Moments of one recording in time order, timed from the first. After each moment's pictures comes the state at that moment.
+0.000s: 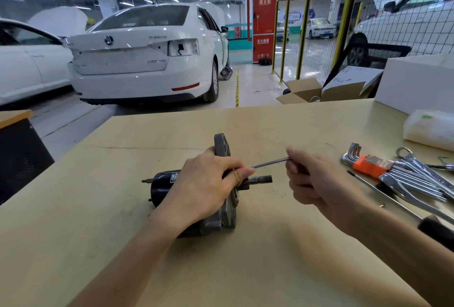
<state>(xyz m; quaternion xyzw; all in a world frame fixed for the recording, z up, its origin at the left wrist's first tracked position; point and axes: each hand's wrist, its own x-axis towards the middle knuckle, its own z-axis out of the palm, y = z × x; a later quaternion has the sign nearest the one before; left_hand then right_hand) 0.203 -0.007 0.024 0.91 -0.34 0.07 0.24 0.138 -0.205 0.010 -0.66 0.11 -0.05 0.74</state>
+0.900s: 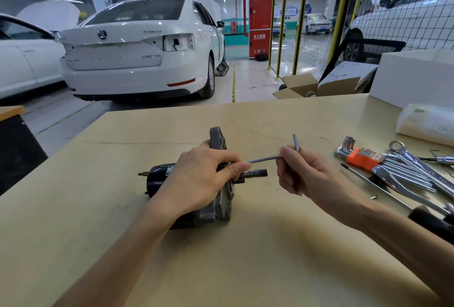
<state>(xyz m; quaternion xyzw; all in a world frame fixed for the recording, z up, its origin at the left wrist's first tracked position) 0.203 -0.005 0.028 0.90 -0.36 0.06 0.24 0.131 -0.216 -0.007 -0.77 -0.07 -0.09 0.62</state>
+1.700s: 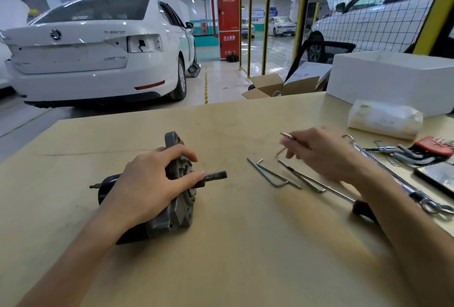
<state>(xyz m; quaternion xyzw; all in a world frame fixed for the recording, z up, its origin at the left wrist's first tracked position) 0.206 0.002 0.020 0.90 -0.33 0.09 0.28 0.123 -0.302 0.021 -0.96 0.05 -0.19 0.20</state>
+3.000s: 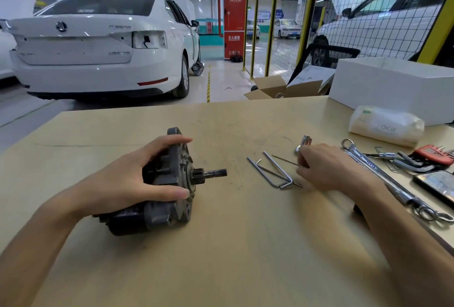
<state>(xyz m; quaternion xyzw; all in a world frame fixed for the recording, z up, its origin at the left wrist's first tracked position) 0.215 0.031 0.031 0.84 -0.40 -0.09 0.37 0.126 -0.309 0.007 -0.99 0.17 -0.03 -0.02</state>
